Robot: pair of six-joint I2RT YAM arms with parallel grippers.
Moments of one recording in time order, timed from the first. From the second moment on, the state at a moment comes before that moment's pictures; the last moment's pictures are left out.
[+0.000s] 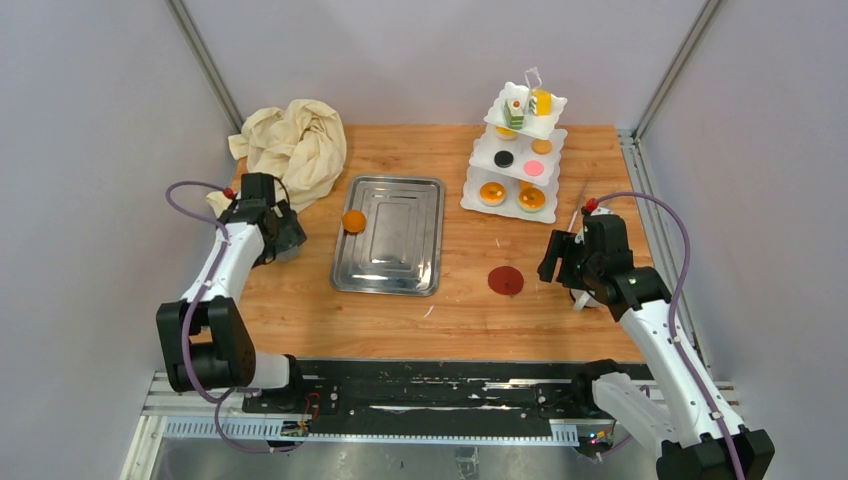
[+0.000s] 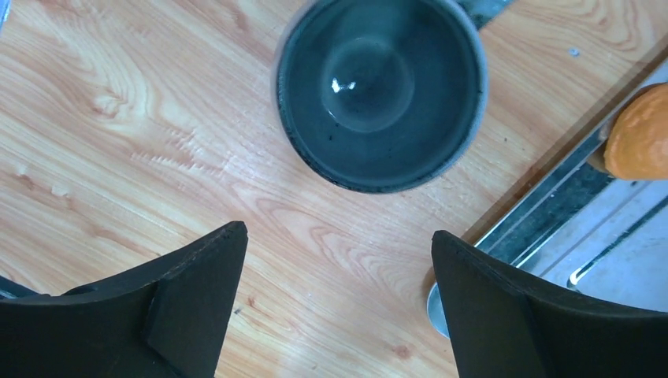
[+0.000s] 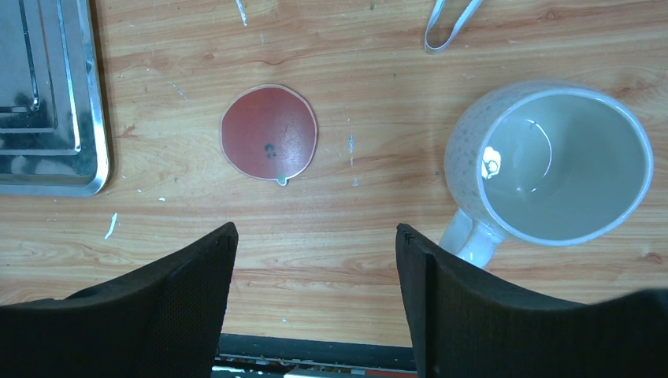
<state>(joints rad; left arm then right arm) 0.11 1.38 0.98 -0.67 -0.24 -0.44 0.23 0.85 0.79 -0.76 0.03 0.35</state>
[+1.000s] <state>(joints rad) 0.01 1.79 1.54 -0.75 -0.35 -0.18 0.23 0.82 0.79 -0.79 0.06 0.35</state>
